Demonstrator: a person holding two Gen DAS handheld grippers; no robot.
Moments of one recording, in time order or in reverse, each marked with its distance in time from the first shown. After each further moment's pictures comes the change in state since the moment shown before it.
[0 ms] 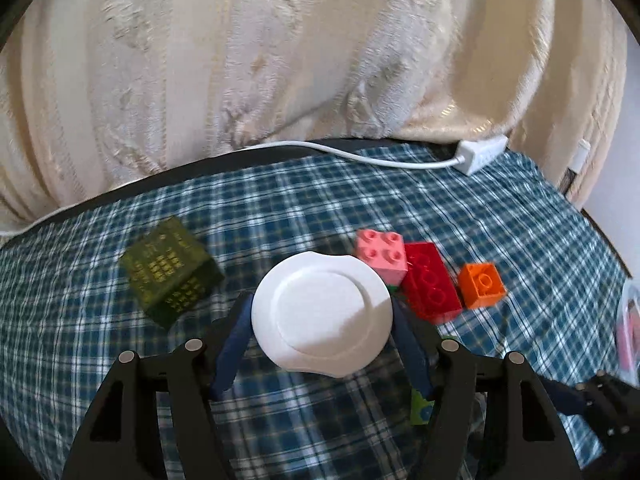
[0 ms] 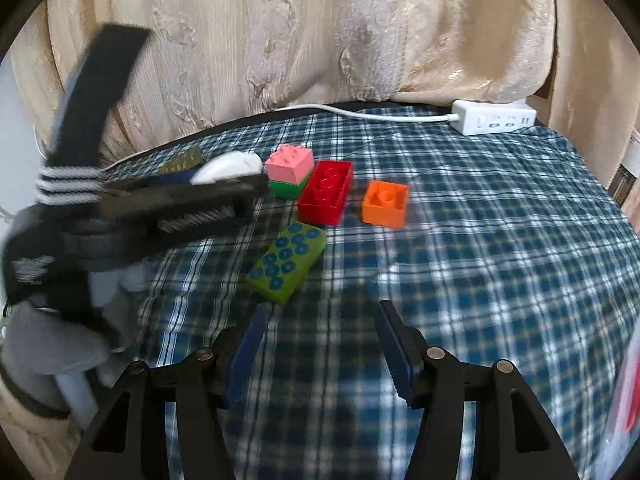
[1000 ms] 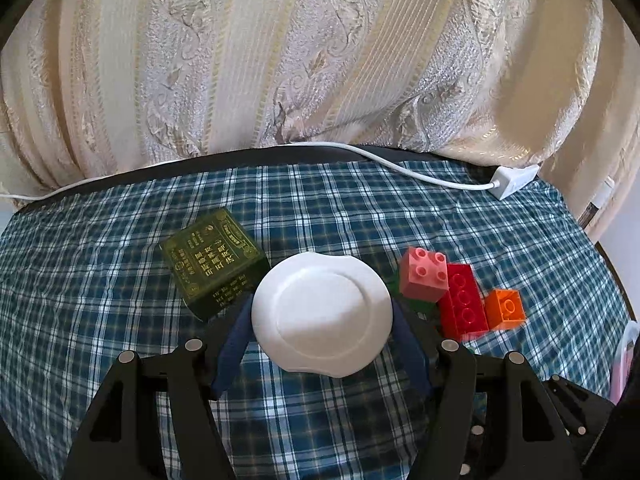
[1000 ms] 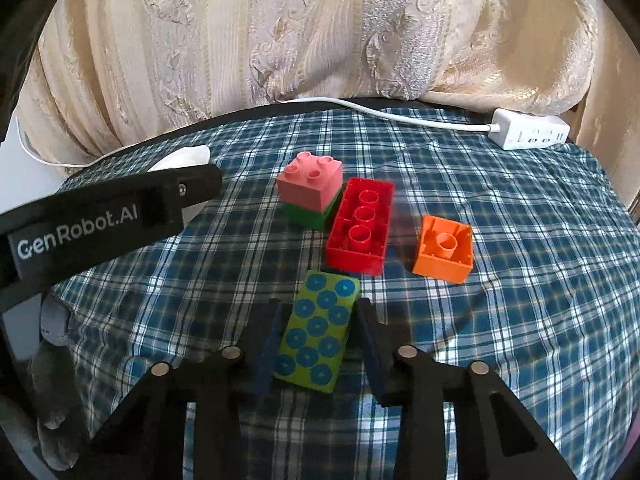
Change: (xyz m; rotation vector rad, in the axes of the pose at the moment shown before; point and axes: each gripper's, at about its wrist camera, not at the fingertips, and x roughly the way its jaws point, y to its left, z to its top) left arm -0.007 0.027 0.007 -0.116 0.015 0.056; right arm 0.044 0.021 0.032 -0.021 0.014 -0.019
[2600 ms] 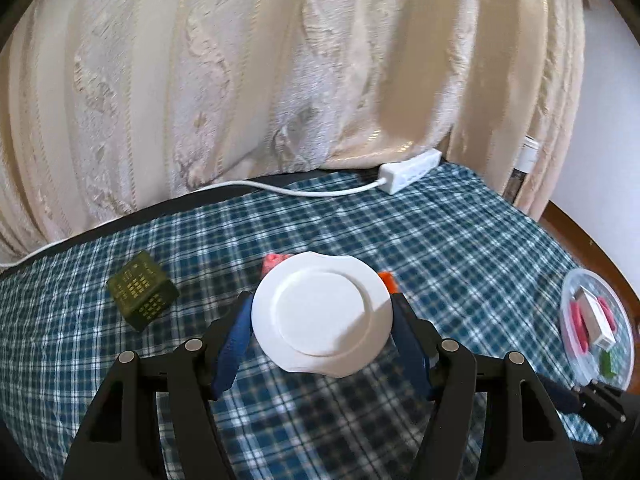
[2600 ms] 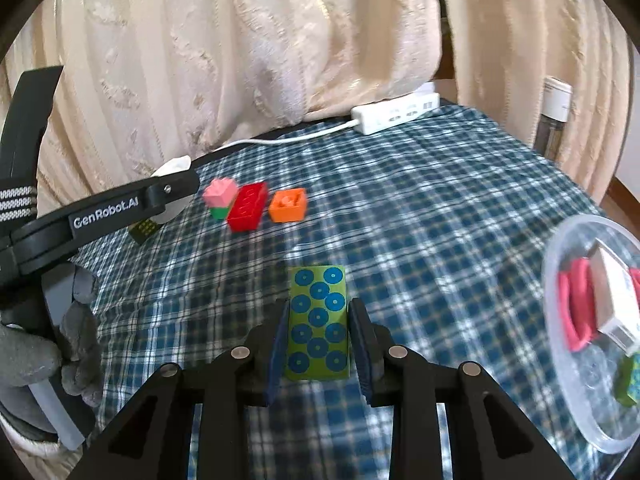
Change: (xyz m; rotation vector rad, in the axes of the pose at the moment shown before) left arm -0.062 -0.085 -0.017 0.218 -0.096 -0.167; right arm -0.124 -0.078 -0.076 0.247 -0.125 -0.097
